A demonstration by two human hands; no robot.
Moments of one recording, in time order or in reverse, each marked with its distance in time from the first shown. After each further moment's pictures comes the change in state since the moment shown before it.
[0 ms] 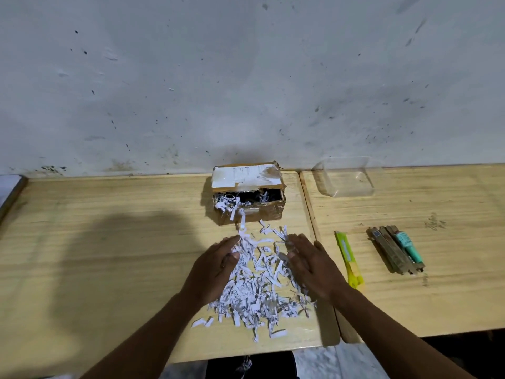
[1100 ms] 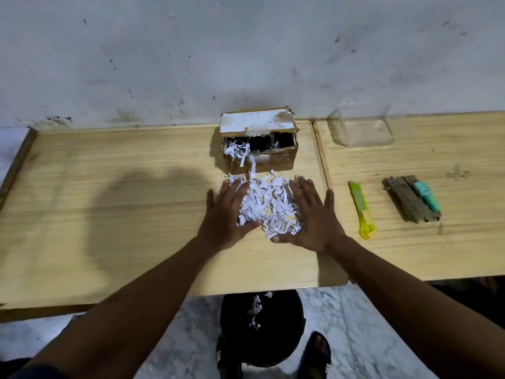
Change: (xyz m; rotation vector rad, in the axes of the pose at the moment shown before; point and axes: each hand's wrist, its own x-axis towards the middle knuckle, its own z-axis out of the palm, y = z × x) left_hand -0.001 -0.012 0.017 0.443 -0.036 0.079; right_hand 0.001 -0.018 0.024 -0.403 -0.023 -0.056
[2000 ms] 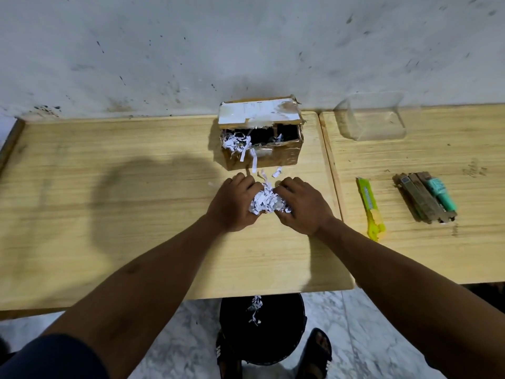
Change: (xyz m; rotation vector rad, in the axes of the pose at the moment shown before) left_hand 0.045 -0.003 0.007 0.123 0.102 0.325; right_hand 0.046 -0.003 0.015 0.017 0.271 -0.355
